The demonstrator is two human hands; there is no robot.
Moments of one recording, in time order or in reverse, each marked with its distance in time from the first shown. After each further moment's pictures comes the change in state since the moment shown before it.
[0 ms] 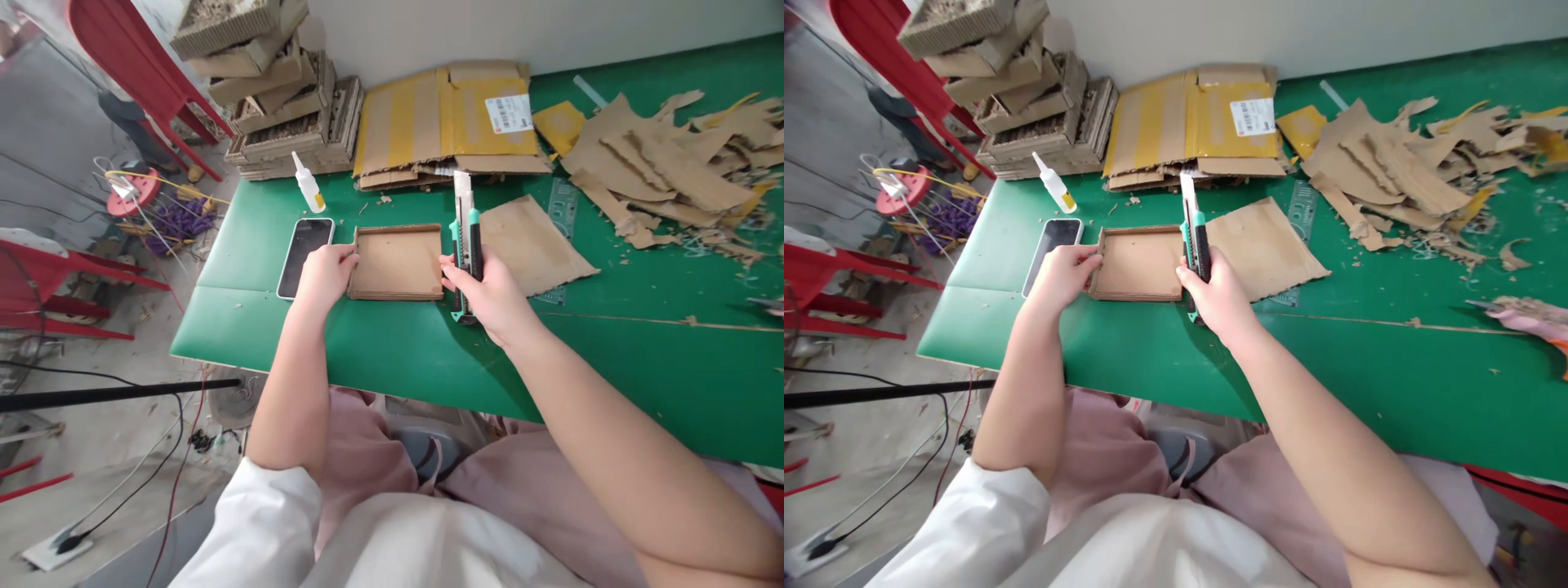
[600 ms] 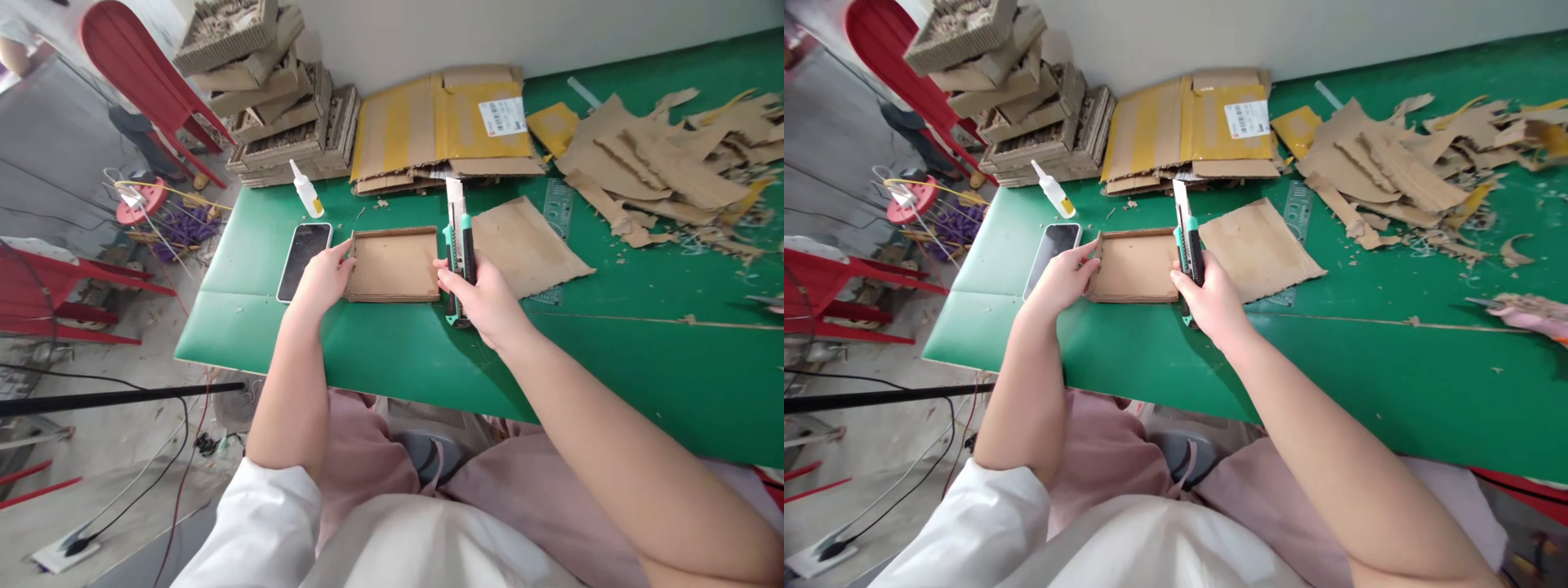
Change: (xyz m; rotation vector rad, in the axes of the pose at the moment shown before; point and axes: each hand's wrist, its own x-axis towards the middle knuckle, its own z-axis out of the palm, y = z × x) left_hand 0.002 0.000 0.001 0.053 -0.043 0.062; right_hand -0.004 -0.003 0.003 0.013 0.011 0.045
